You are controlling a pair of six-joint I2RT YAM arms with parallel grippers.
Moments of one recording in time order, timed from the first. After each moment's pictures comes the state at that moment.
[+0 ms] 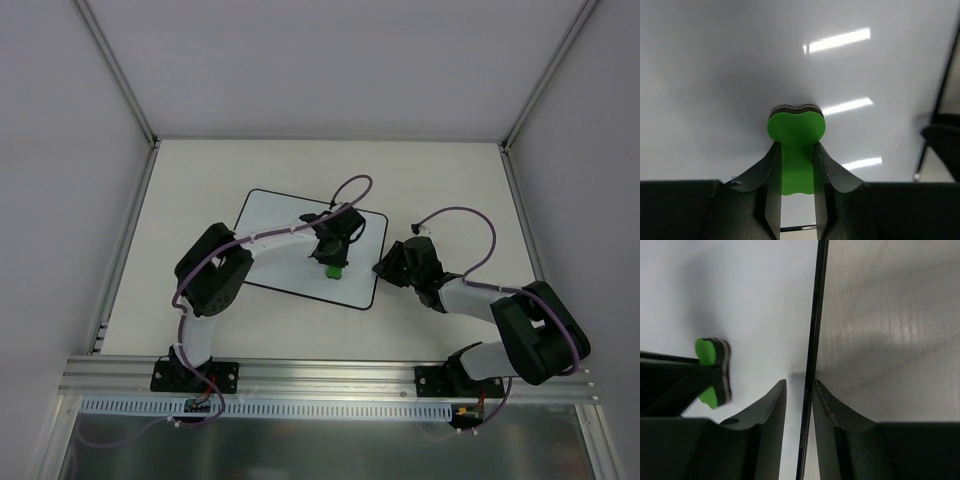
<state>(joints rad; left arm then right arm) -0.83 1.97 1.36 -0.54 -0.19 -0.60 0.49 1.40 0.40 0.28 0.00 0.80</state>
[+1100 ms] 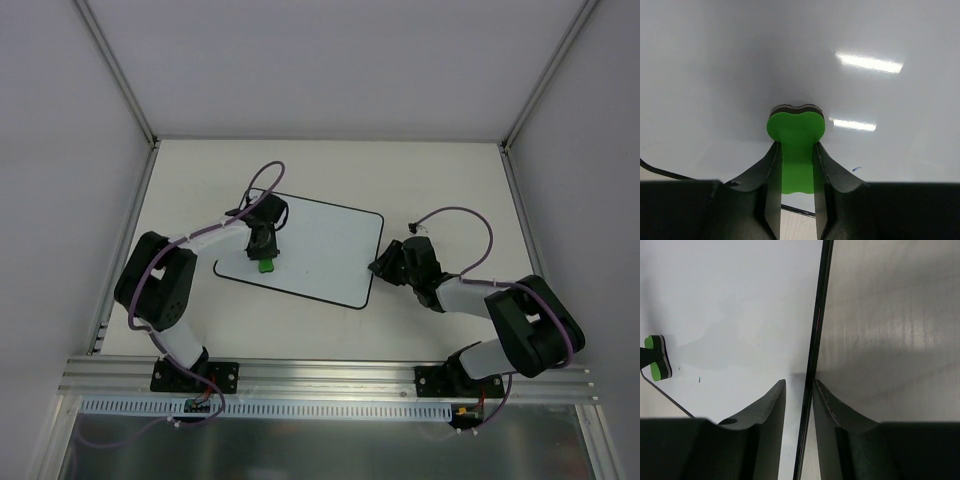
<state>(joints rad) -0.50 1.70 1.02 -0.52 -0.26 -0.59 0.49 1.44 0.40 0.37 -0.04 0.81</state>
